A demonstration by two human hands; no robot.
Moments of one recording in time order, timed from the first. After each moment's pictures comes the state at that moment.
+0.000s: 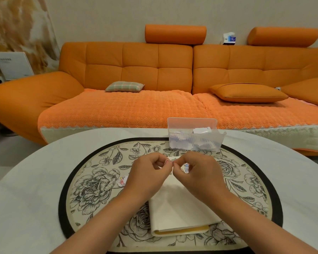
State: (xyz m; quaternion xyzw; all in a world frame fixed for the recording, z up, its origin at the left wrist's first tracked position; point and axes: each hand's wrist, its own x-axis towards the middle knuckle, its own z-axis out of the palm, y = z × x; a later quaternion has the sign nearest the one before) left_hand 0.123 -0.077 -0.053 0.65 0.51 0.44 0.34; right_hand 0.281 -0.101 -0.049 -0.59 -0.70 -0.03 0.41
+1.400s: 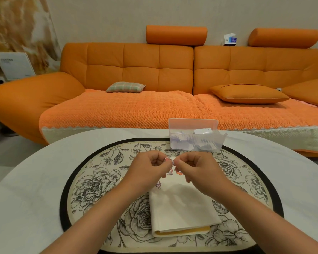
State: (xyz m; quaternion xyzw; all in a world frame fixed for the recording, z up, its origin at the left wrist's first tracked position) left_hand 0.115 -0.072 -0.039 0.66 0.48 0.40 0.42; right_hand 0.289 -0.096 -0.036 -0.55 -0.63 0.34 0.42
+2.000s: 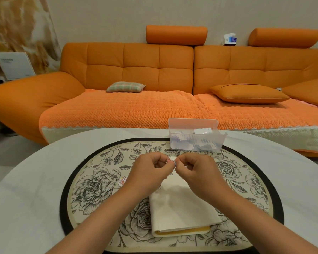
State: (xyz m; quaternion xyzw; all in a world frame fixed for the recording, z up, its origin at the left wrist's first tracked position) left_hand 0.122 -0.079 -0.040 0.65 0.50 0.42 0.40; right_hand 0.284 -0.100 -0.042 -0.57 -0.69 0.21 0.40
